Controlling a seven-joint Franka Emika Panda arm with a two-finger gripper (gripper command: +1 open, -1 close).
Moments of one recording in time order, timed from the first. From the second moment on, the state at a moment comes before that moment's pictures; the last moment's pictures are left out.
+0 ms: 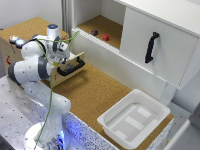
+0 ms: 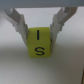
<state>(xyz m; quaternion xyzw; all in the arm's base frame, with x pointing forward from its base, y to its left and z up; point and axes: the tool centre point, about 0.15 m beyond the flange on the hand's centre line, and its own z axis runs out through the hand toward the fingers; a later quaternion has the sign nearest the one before) 0.297 0.290 0.320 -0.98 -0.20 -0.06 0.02</state>
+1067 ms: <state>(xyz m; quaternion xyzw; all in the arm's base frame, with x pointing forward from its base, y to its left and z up) 0.321 0.367 0.460 -0.92 -0.35 -0.19 0.04</state>
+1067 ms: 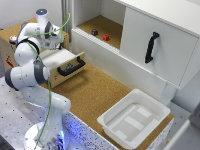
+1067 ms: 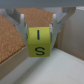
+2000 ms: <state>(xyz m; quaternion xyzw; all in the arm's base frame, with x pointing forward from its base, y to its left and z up) 0.344 0.478 0.443 -0.77 -0.62 -0.13 0.01</state>
